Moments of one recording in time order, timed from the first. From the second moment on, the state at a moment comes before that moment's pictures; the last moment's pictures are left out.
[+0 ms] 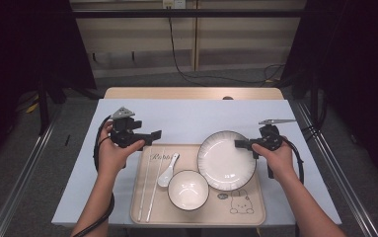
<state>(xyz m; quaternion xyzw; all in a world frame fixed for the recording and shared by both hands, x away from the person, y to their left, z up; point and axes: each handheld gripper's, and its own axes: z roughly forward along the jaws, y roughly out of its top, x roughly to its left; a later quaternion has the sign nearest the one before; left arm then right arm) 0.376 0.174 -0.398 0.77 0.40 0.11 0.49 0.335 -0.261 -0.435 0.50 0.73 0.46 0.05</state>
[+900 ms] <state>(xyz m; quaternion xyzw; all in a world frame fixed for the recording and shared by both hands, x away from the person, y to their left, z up) 0.377 0.178 -0.401 0.77 0.40 0.11 0.49 0.333 -0.263 -0.440 0.50 0.74 0.45 0.07</state>
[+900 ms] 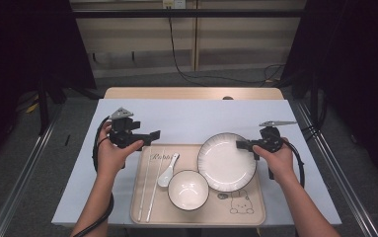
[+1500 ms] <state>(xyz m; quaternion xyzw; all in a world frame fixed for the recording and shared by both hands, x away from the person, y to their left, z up) 0.377 0.178 -0.404 0.77 0.41 0.11 0.49 0.333 -0.271 -0.446 0.51 0.74 0.44 0.07</state>
